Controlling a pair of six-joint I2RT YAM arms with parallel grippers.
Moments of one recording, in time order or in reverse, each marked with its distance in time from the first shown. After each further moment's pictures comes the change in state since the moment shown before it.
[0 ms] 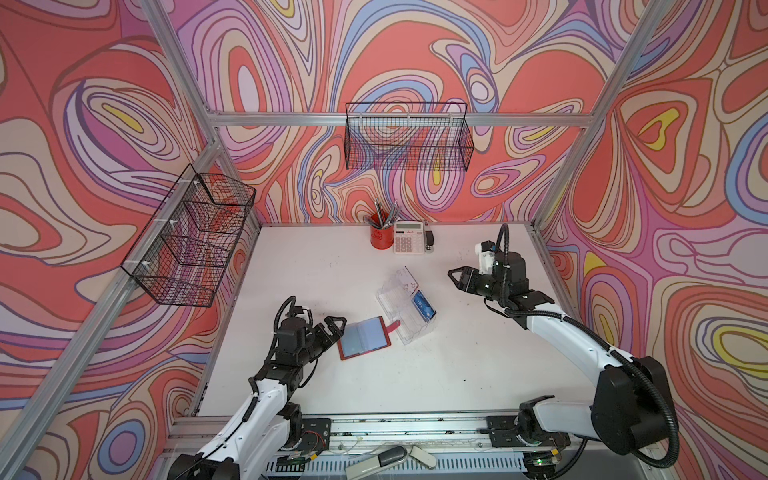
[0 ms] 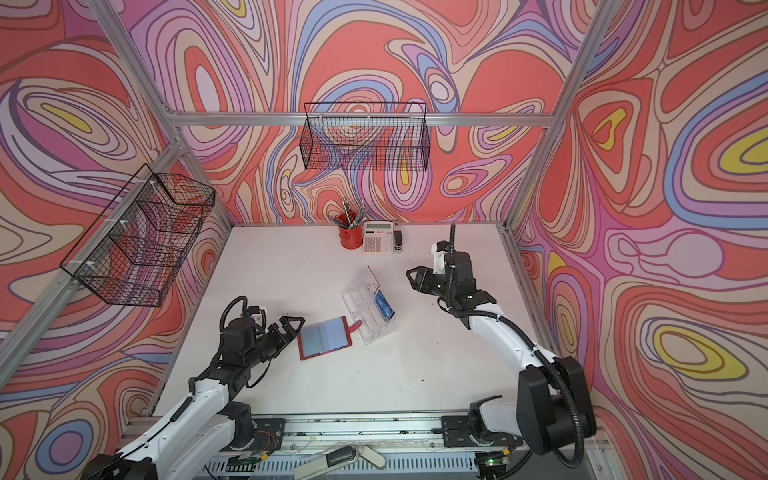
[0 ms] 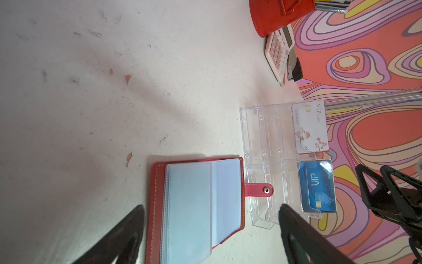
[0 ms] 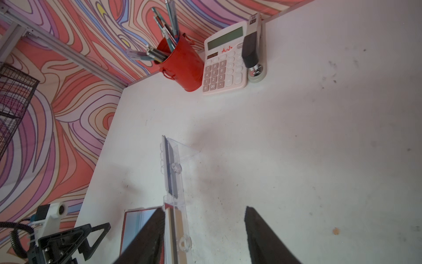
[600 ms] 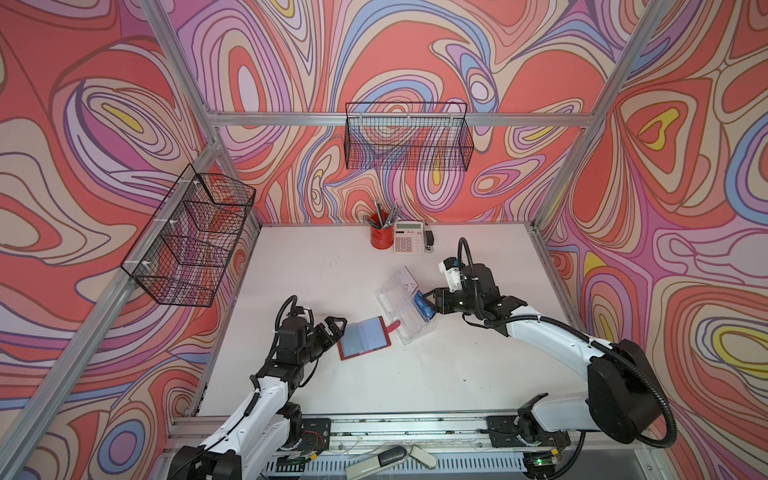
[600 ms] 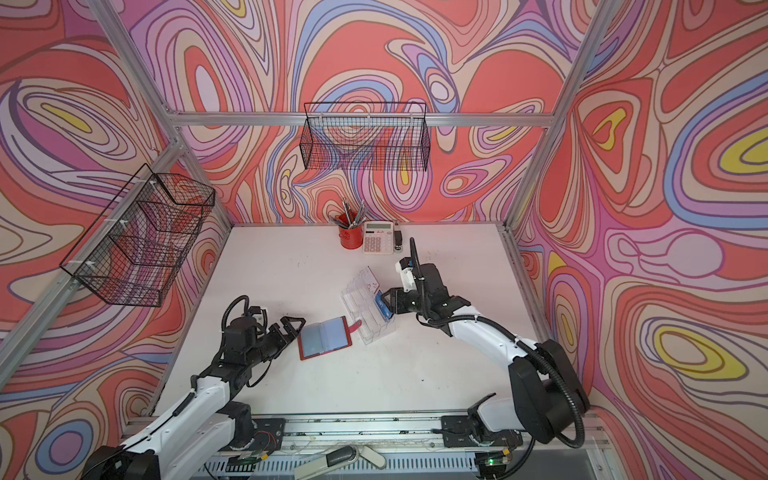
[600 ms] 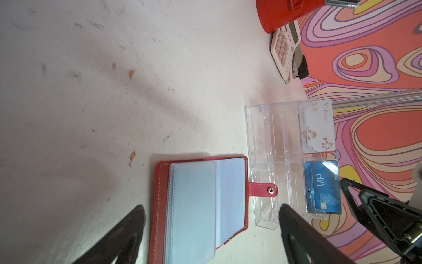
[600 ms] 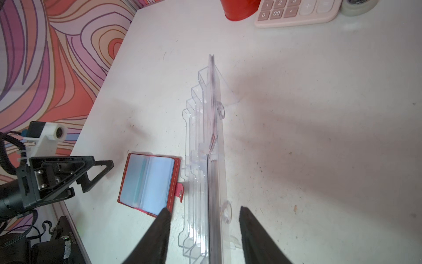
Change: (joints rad) left arm 0.000 0.038 0.000 0.016 0.005 0.000; right arm 0.187 0.077 -0.024 -0.027 0.007 -0.103
